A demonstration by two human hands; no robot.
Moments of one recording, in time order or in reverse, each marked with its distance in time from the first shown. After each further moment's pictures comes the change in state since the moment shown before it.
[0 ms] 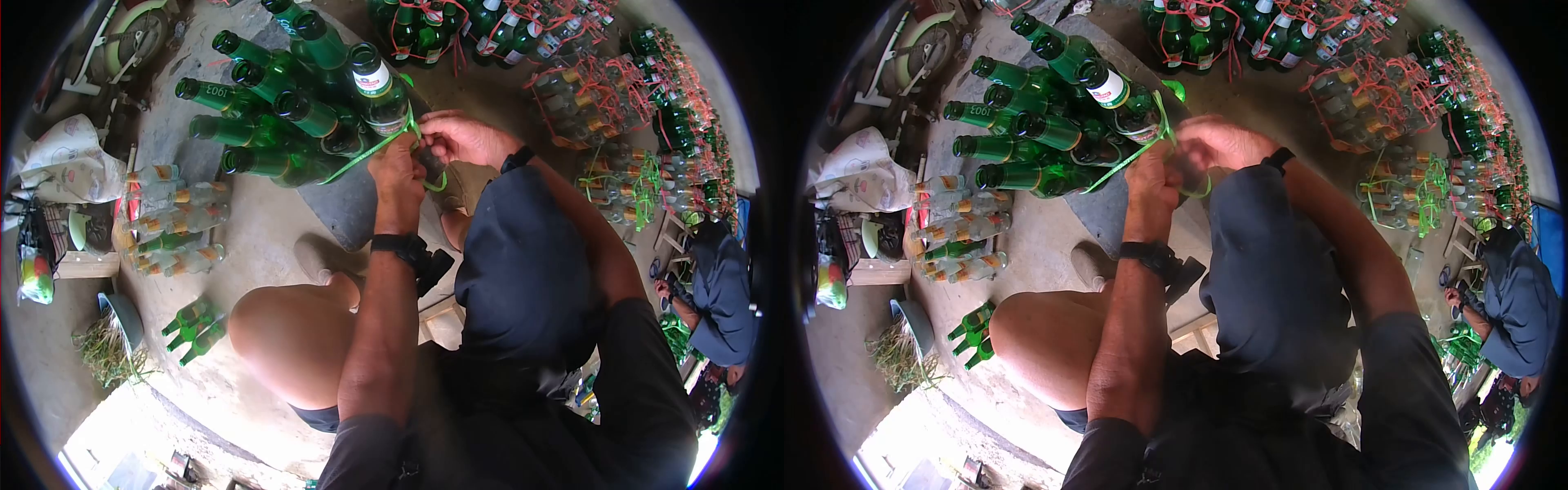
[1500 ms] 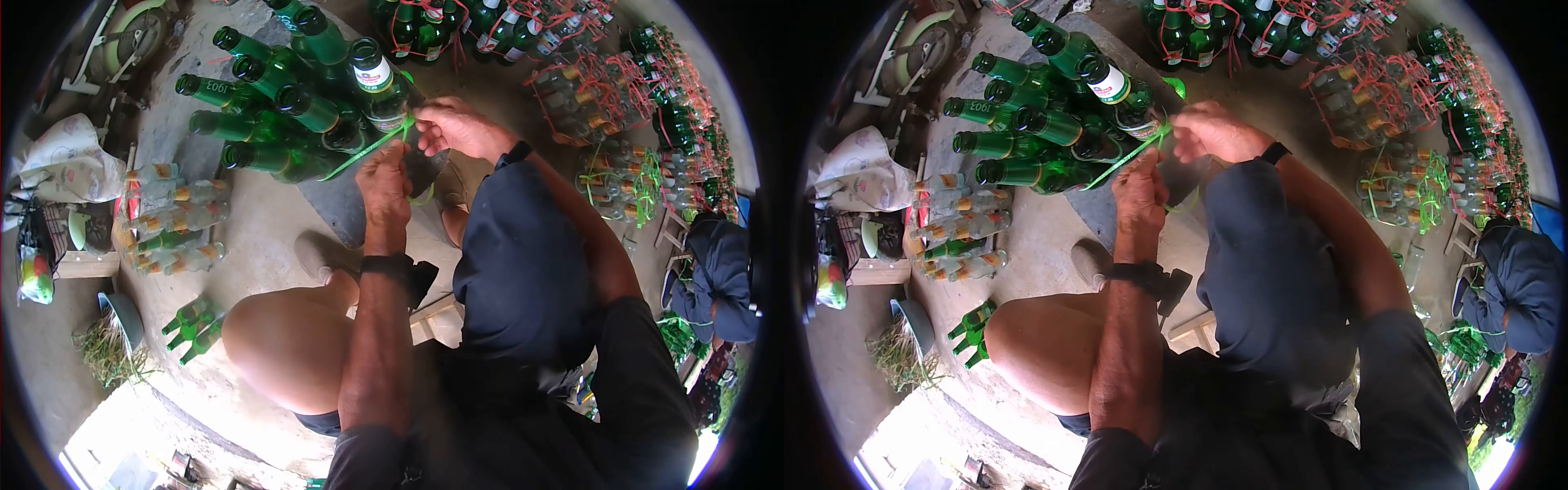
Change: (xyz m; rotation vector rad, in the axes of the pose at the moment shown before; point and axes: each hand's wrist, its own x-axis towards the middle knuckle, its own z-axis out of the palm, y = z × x) left_hand -0.022 0.003 -0.036 0.131 -0.062 0.112; right_hand 0.012 0.001 0.003 -0.019 0.133 -0.122
